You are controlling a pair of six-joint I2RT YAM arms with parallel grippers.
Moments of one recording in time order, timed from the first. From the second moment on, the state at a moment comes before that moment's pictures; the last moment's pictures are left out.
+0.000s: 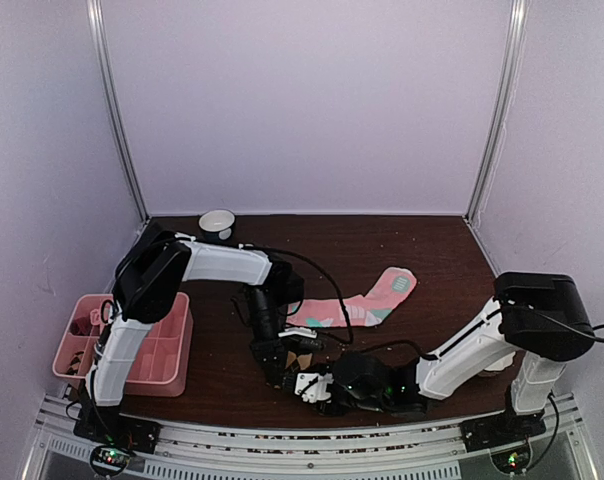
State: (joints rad) left arm -0.86 2.34 1.71 -1.33 0.69 0.81; right arm 1.33 1.84 0.65 0.61 0.25 -0.38
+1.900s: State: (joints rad) left arm -0.78 1.61 1.04 -0.48 0.46 0.88; right arm 1.04 1.95 0.69 0.73 -0.37 0.16
